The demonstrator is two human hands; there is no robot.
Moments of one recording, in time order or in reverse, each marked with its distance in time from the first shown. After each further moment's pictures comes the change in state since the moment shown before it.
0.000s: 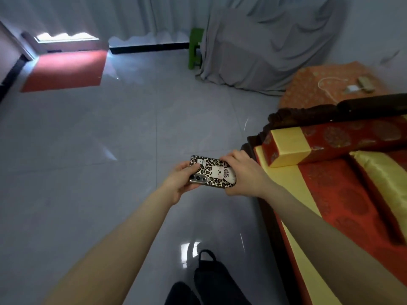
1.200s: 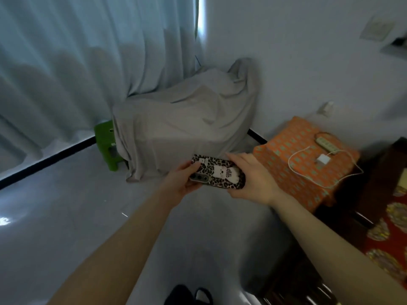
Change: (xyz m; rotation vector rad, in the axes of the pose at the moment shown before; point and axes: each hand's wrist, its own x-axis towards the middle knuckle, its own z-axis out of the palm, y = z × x) left_hand 0.636 0.550 0.257 0.224 -0.507 -0.018; right_hand 0.541 0.418 -0.295 0.051 0.472 0.441
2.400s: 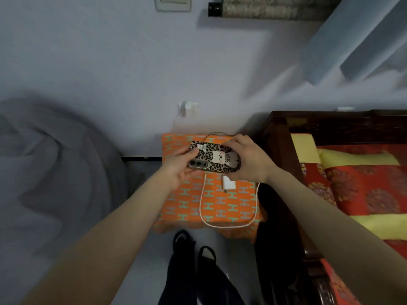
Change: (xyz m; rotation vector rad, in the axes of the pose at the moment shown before) left_hand 0.487 0.056 0.547 0.487 -0.619 -0.411; right_hand 0.074 0.533 -0.194 -0.095 0.165 0.840
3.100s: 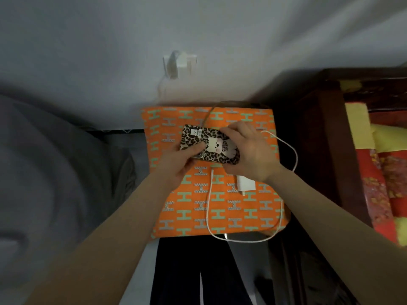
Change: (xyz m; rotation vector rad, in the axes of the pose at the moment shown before) left_hand 0.193 -0.045 -0.050 -0.062 0.000 -0.200; right_hand 0.109 0.088 0.142 0.046 -0.014 0.110
